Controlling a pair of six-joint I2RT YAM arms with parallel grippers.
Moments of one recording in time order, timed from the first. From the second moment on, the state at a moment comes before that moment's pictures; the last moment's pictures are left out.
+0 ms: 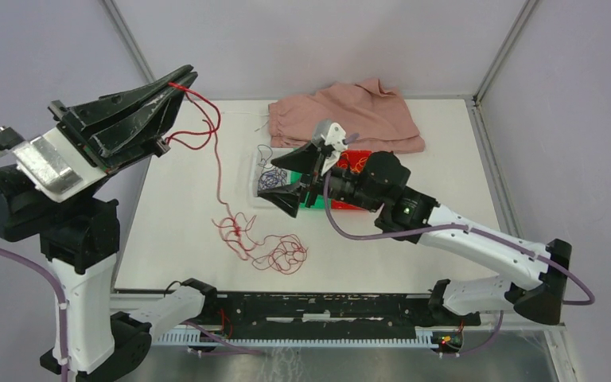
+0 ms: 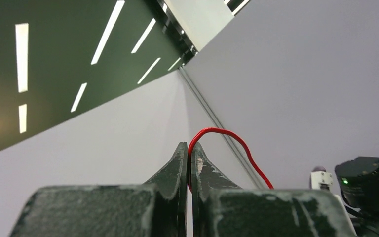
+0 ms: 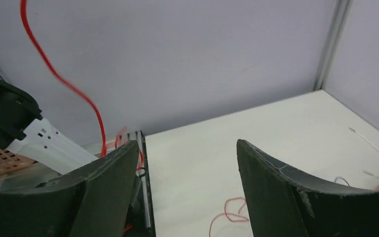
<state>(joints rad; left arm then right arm) -0.36 1.03 1.89 0.07 0.69 0.10 1.07 1.22 1.18 0.20 -0.19 0.17</state>
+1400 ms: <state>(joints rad) -0.36 0.97 1.70 0.04 0.73 0.09 1.07 1.38 1.17 0.16 -0.20 0.18</state>
